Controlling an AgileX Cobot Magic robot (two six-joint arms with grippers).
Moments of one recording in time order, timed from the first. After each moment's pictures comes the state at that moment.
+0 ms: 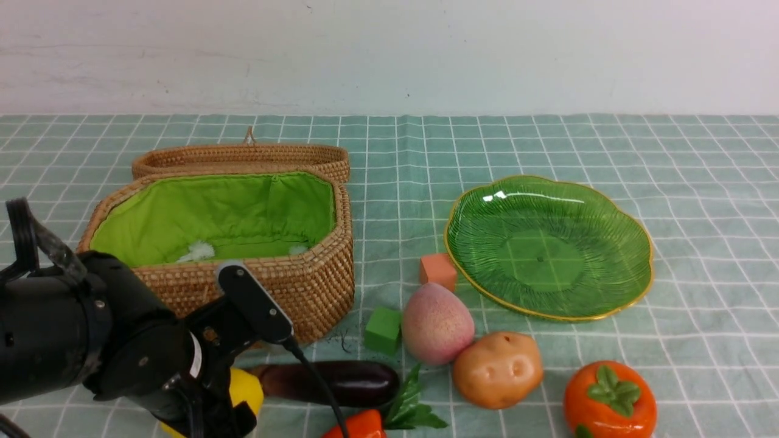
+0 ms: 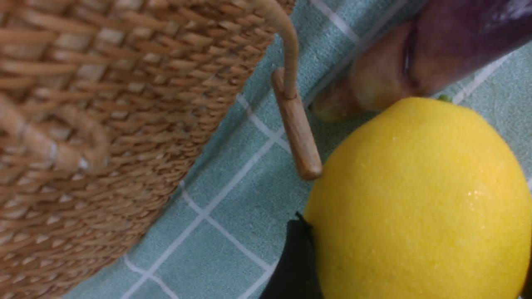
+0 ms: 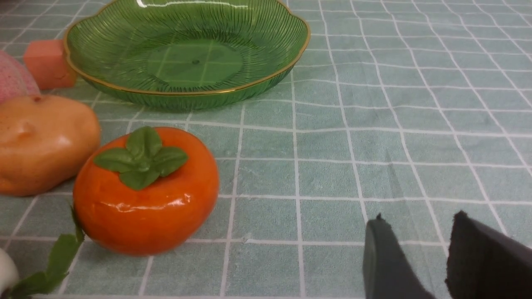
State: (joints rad) right arm 0.04 -0.01 0.02 -0.06 0.38 0.05; left arm -0.50 1.51 -0.74 0.29 0.53 0.11
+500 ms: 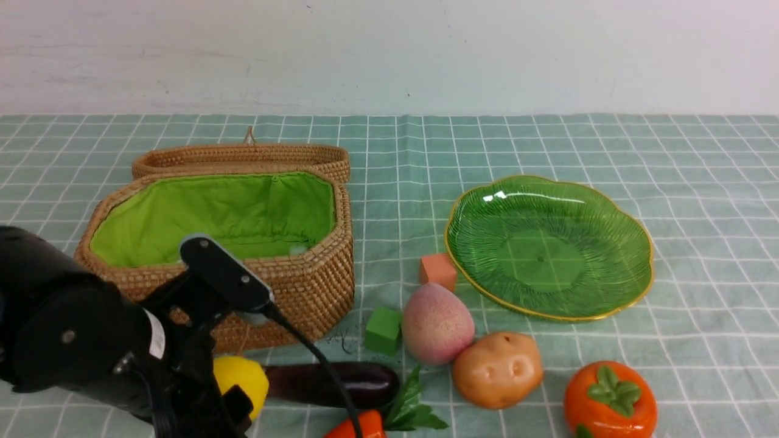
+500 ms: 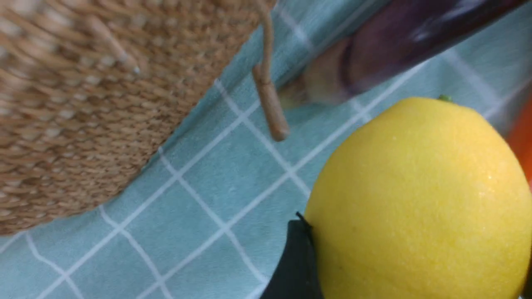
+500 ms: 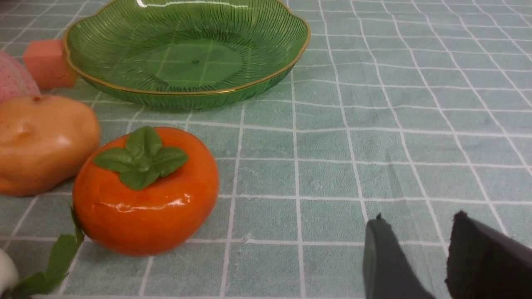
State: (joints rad) right arm 0.04 -0.01 0.02 -0.06 0.38 0.05; left arm -0.50 1.28 -0.77 0.04 0.68 0.20
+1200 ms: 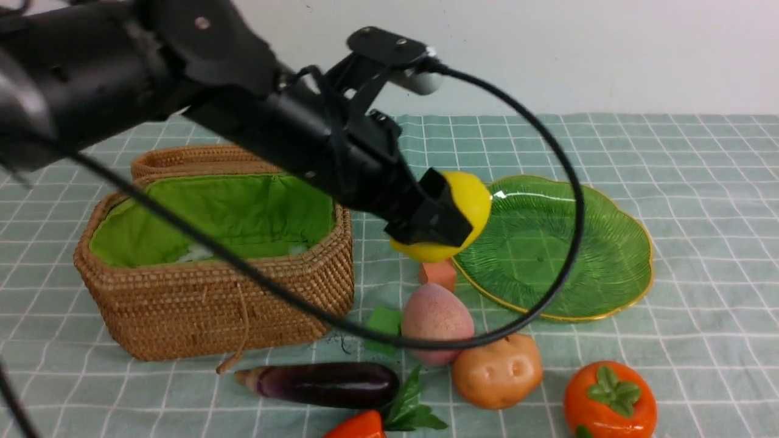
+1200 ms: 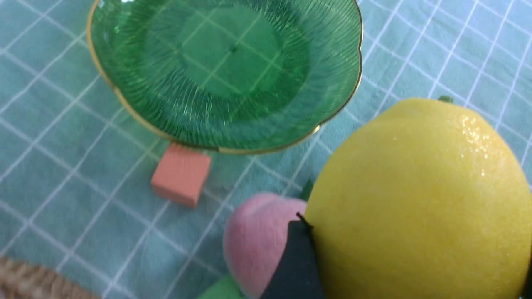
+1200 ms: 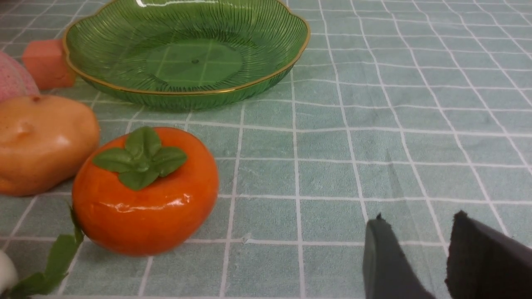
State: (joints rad) right arm 0.04 -0.01 0.02 -0.06 0.38 0.05; left arm -0.51 1.73 -1.55 -0.61 0.83 0.67
